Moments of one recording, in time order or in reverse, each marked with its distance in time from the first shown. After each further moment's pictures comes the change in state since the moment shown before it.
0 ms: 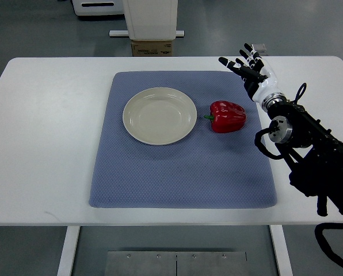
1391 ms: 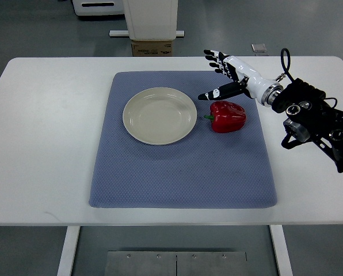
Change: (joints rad) left arm 0.000 0.000 0.000 0.000 0.000 0.000 0.000; right arm 0.210 -0.269 -0.655 0.139 -0.225 0.116 0.050
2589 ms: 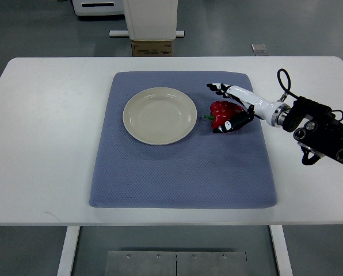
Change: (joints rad) left arm 0.000 0.000 0.000 0.000 0.000 0.000 -0.001; right arm -0.005 -0.073 -0.205 0.014 -0.137 0.009 0.059
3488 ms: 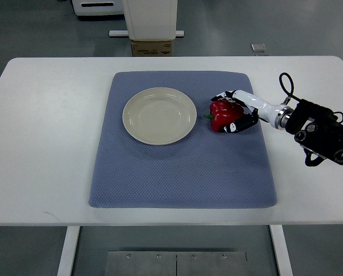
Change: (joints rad) left arm 0.000 0.000 0.000 0.000 0.000 0.000 0.000; right arm 0.005 0.020 -0.037 -0.072 -0.003 0.002 -0.001
